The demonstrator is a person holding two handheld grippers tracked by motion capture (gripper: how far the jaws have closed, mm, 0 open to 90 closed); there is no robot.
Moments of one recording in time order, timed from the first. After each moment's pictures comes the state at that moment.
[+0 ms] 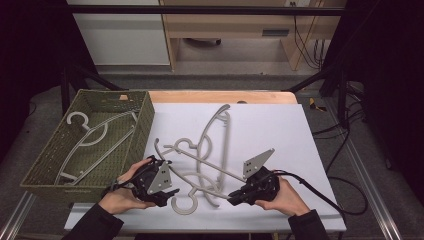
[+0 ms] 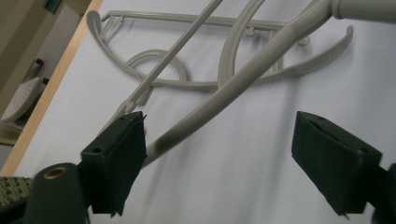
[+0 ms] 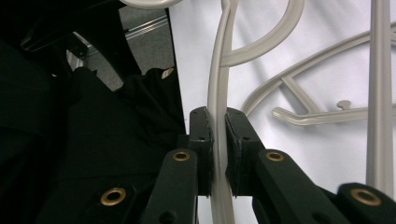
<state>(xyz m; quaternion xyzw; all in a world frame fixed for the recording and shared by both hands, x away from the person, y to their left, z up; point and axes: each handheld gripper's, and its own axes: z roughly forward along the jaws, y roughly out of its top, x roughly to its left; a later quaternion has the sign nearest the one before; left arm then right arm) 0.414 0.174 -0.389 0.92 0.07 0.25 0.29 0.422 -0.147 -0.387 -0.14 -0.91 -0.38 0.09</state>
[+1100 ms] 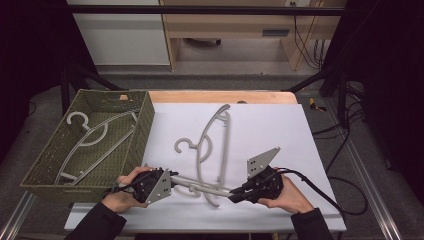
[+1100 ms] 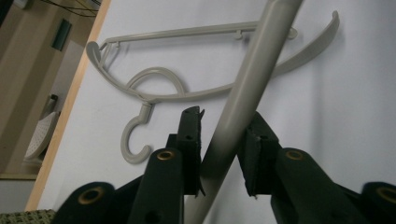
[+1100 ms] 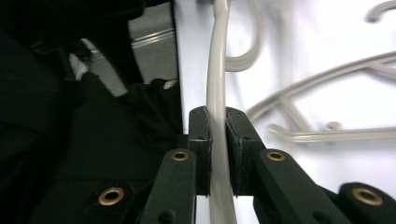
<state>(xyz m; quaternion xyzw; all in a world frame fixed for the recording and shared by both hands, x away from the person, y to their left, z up) 0.408 0.177 -0.391 0.91 -0.02 0.29 0.28 0.424 -0.154 -0.380 -0.10 -0.90 -0.42 0.08</state>
